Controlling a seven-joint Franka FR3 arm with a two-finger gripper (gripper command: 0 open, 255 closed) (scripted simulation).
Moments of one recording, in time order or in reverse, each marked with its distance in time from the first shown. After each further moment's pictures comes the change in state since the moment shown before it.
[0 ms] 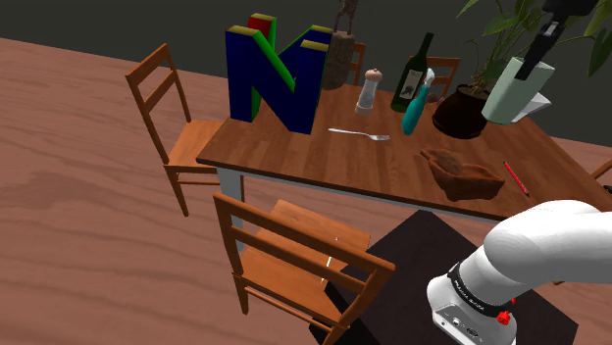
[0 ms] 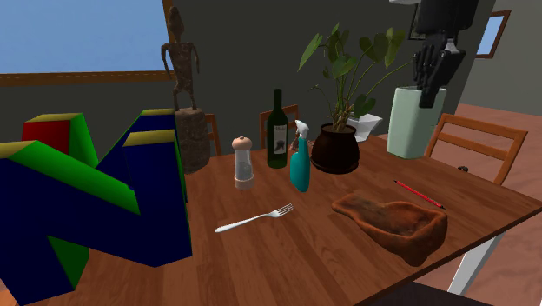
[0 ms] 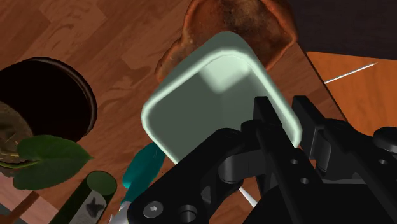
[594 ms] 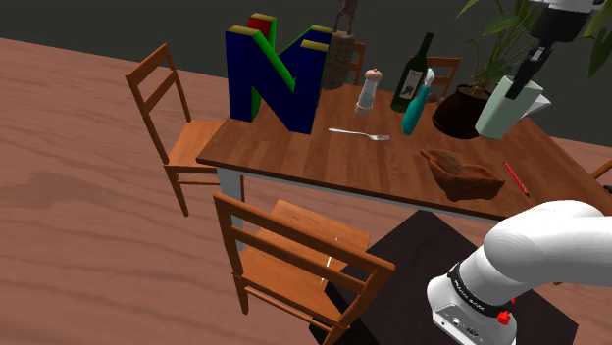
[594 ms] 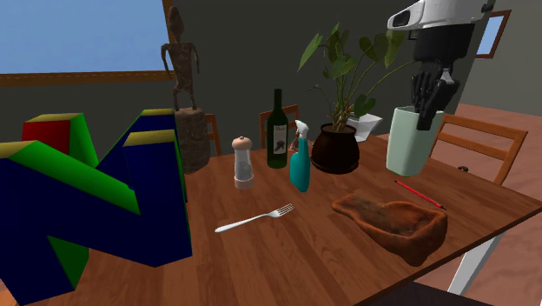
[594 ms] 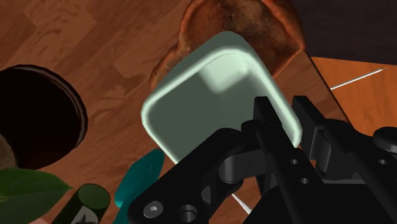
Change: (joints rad) arm -0.011 -0.068 -0.011 -0.157 -0.016 0.089 0.007
